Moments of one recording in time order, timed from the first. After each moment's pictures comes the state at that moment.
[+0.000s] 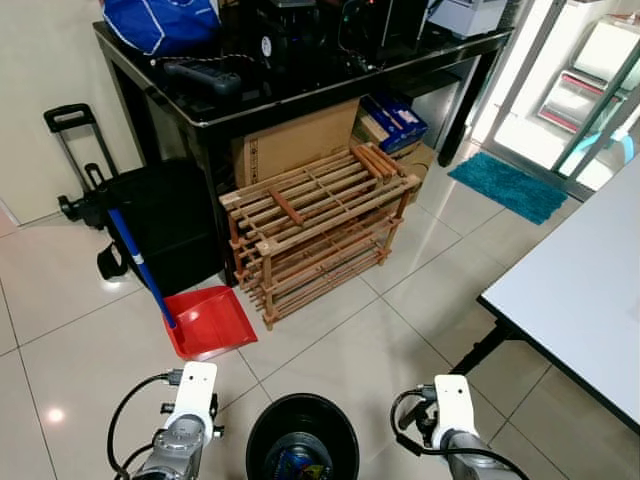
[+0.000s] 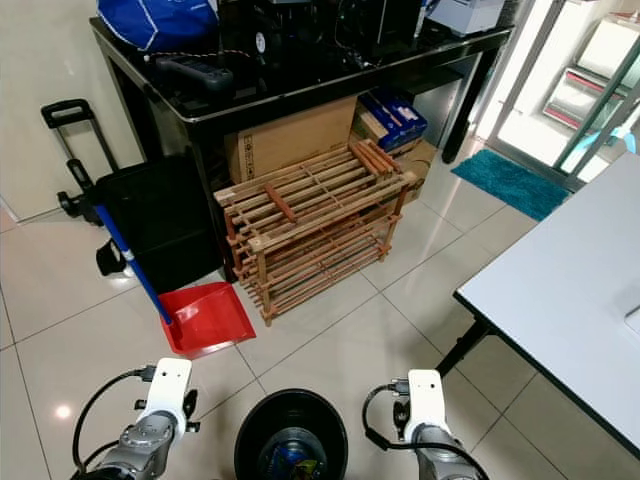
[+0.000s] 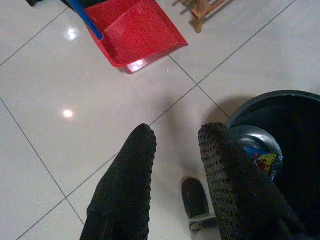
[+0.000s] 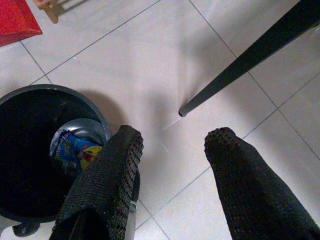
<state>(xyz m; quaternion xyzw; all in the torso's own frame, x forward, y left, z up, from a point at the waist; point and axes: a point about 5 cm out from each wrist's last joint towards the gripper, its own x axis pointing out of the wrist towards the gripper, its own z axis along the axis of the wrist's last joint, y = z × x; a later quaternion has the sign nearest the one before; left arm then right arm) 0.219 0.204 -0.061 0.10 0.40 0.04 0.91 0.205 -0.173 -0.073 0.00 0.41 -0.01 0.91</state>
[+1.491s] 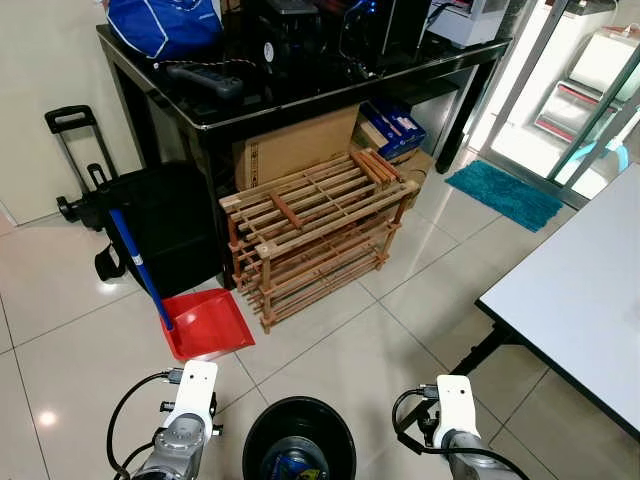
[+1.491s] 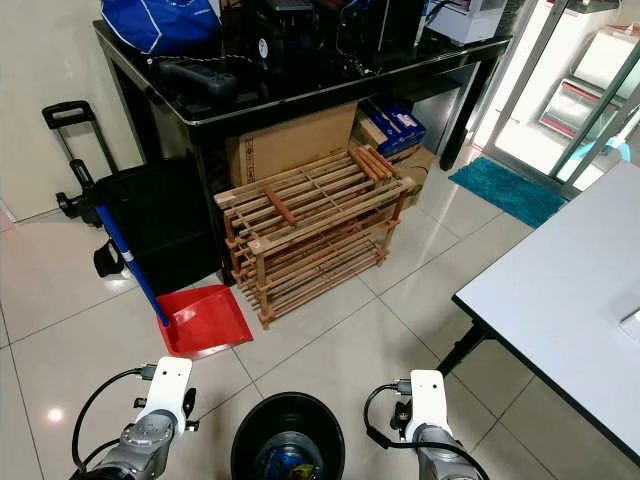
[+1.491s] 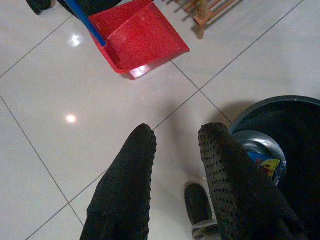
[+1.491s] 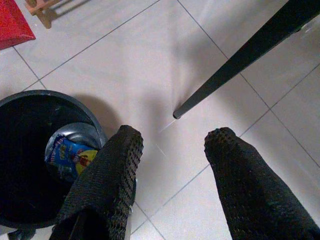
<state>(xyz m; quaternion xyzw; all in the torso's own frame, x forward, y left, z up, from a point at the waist) 0.220 0.204 -0.060 0.11 0.39 0.05 0.91 0.204 -0.175 -0.073 0.00 0.42 -0.02 0.91</state>
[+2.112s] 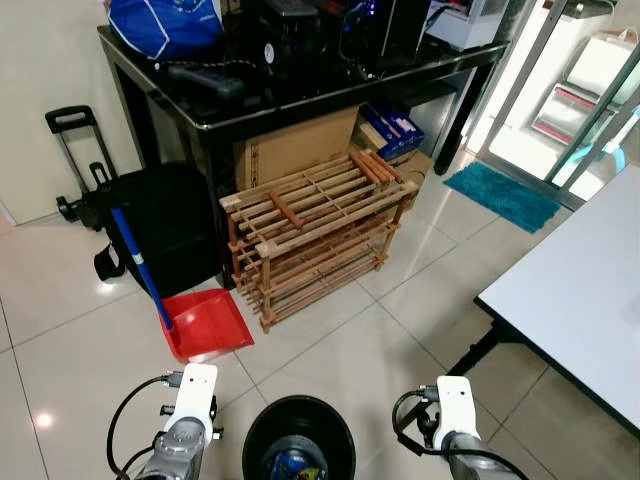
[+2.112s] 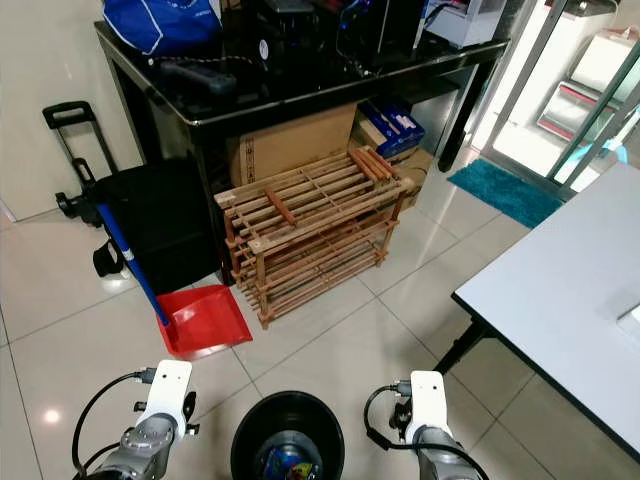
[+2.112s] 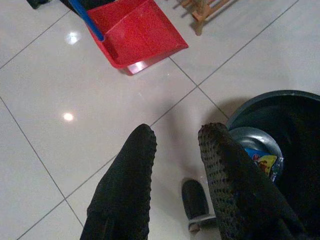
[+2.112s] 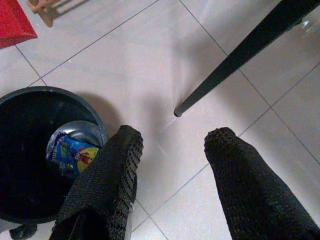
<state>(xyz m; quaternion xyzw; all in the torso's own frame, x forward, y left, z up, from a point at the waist) 0.216 0.204 -0.062 0.11 0.40 0.05 0.91 0.203 -0.175 -0.074 0.01 0.42 -0.02 0.91</state>
